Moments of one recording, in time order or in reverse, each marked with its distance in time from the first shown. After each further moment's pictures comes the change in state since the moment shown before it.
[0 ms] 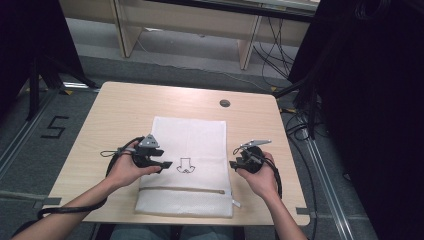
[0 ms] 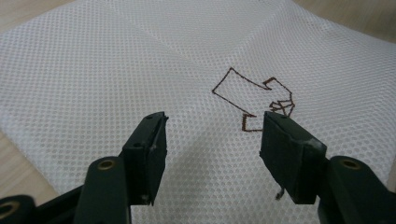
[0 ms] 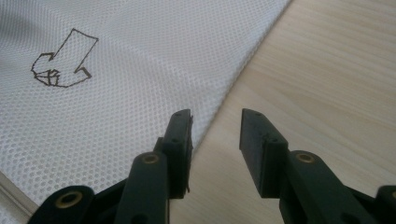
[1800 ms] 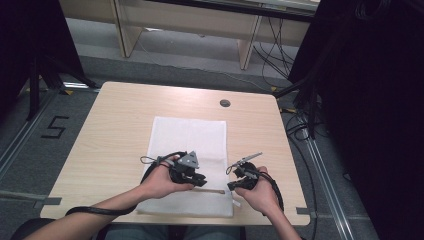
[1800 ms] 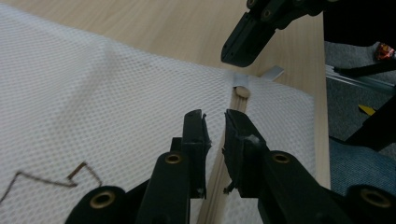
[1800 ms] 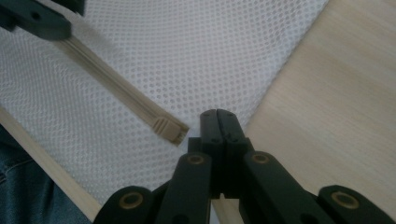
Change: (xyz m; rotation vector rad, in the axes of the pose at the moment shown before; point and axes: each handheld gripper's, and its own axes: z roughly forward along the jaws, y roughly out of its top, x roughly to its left) left arm -0.107 0.048 0.043 0.036 -0.312 0.184; right arm 0.038 -0.029 -0.013 0.219 0.118 -0.059
